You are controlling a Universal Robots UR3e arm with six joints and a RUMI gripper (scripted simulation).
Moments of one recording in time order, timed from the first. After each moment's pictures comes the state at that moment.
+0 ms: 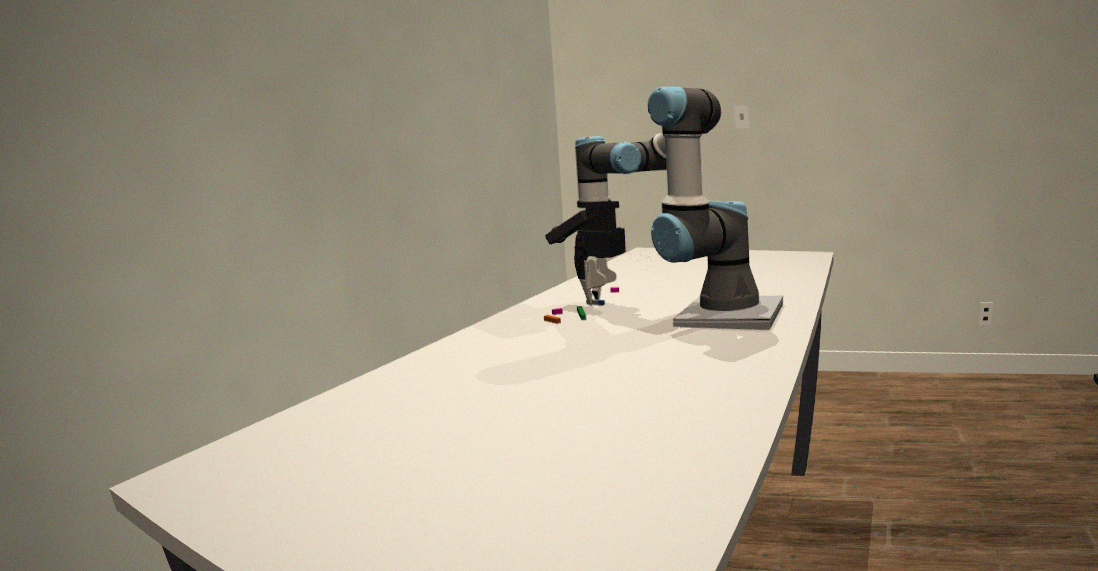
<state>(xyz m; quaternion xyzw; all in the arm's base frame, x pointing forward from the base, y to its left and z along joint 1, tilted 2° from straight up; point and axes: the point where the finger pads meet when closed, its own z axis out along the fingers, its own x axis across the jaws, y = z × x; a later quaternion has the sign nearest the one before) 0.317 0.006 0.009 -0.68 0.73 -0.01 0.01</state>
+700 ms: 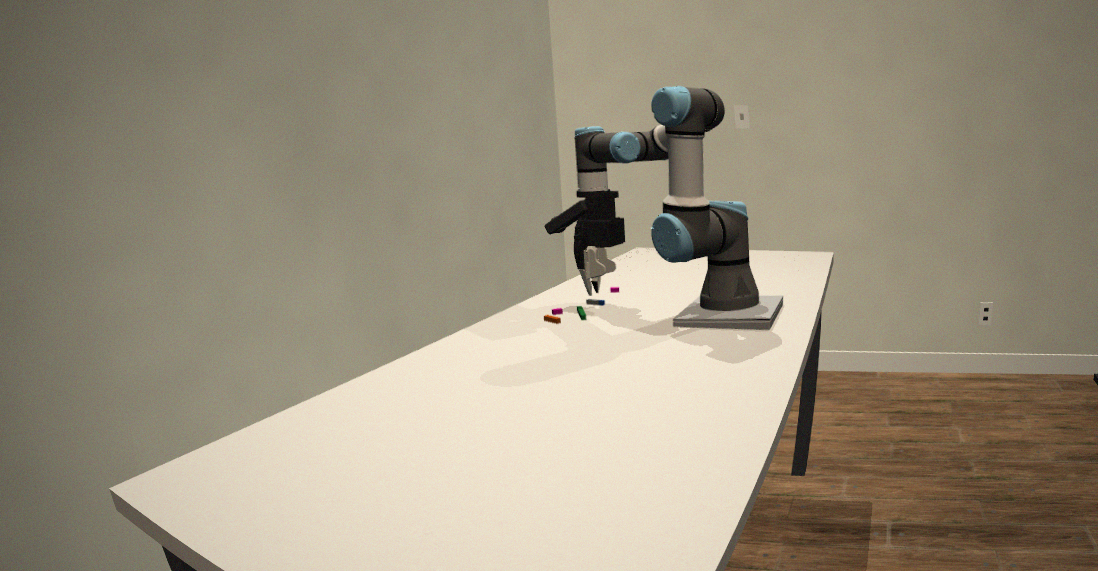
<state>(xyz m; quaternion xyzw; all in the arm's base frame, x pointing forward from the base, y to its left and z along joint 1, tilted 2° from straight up) 0.316 0.006 0.031 -0.68 0.73 -0.02 0.01</state>
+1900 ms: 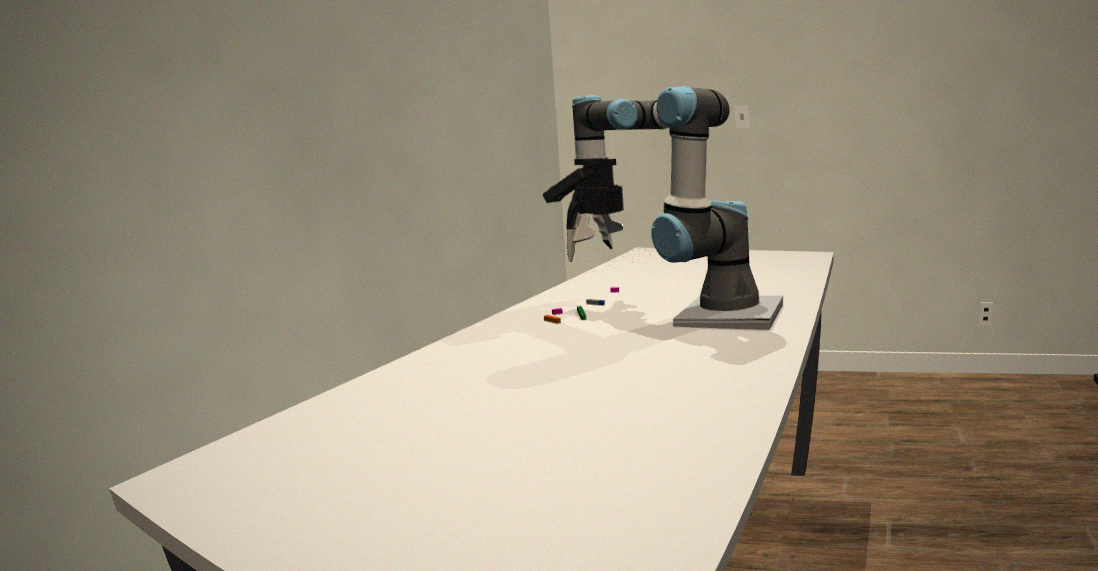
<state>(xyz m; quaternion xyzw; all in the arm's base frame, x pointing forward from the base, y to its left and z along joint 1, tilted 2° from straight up) 0.314 0.007 0.099 -0.68 0.73 -0.02 0.01</state>
